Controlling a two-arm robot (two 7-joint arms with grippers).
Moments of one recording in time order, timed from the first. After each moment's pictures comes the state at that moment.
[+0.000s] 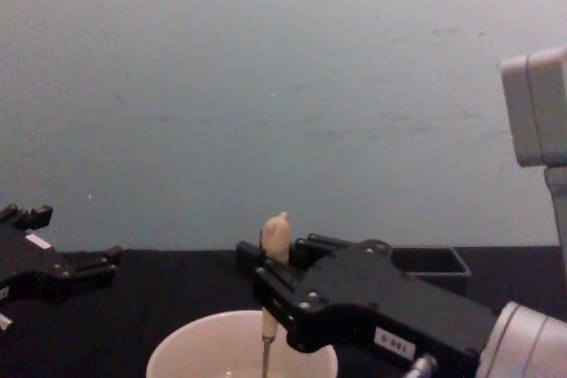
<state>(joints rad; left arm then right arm) -0.20 0.60 0.45 -1.41 -0.25 -0.12 0.03 0.11 0.26 -0.49 -1.54 0.27 -0.18 0.47</state>
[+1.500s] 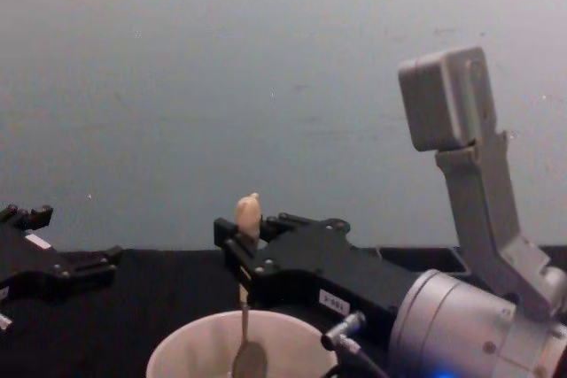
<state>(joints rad) -0.20 0.60 0.45 -1.41 -0.25 -0.12 0.03 0.23 0.15 -0.50 -1.37 0.19 -0.19 0.39</state>
